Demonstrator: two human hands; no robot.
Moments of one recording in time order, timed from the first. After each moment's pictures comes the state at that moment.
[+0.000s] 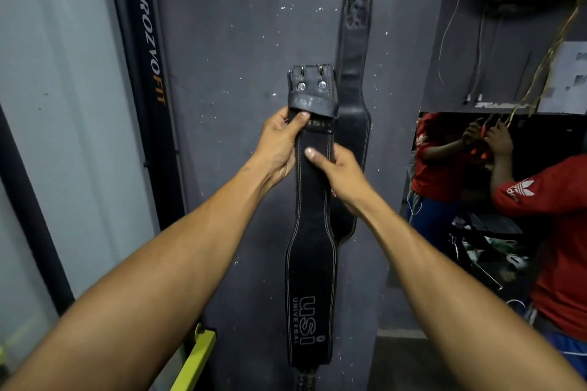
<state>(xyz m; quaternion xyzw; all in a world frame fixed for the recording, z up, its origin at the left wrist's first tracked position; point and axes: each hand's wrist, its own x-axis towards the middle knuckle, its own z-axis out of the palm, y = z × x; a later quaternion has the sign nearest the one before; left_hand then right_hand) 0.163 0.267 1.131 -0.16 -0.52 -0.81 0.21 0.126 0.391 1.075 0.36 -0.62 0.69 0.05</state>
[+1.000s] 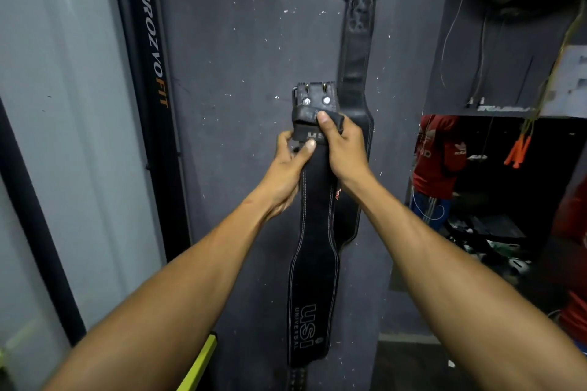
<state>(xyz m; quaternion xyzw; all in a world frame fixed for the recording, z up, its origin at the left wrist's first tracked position) 0.162 0.262 1.082 -0.17 -0.57 -0.79 0.17 0.108 0.376 1.114 0.31 -0.64 0.67 0.23</state>
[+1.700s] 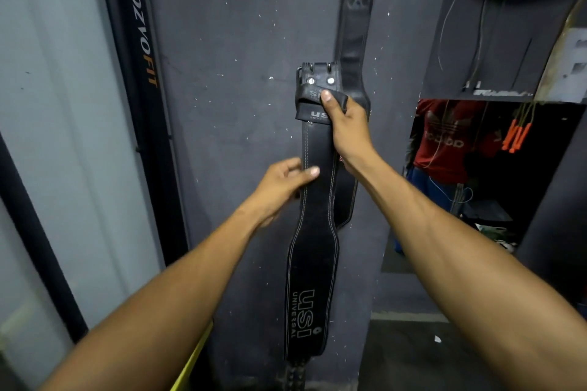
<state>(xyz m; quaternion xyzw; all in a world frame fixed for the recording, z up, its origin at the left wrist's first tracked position) 0.163 0.248 1.023 -0.14 -0.67 -0.72 0.11 0.099 0.382 1.117 0.30 -0.64 0.68 0.22</state>
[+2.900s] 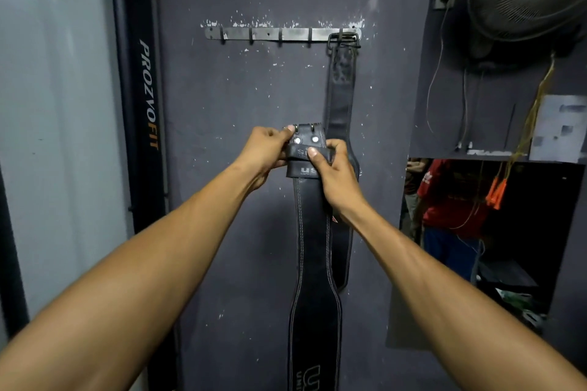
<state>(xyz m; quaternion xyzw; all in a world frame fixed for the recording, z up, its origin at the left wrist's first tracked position) 0.134 0.262 1.202 -0.04 -0.69 -0.66 0.29 0.068 0.400 1.141 0.31 -0.67 0.64 0.22</state>
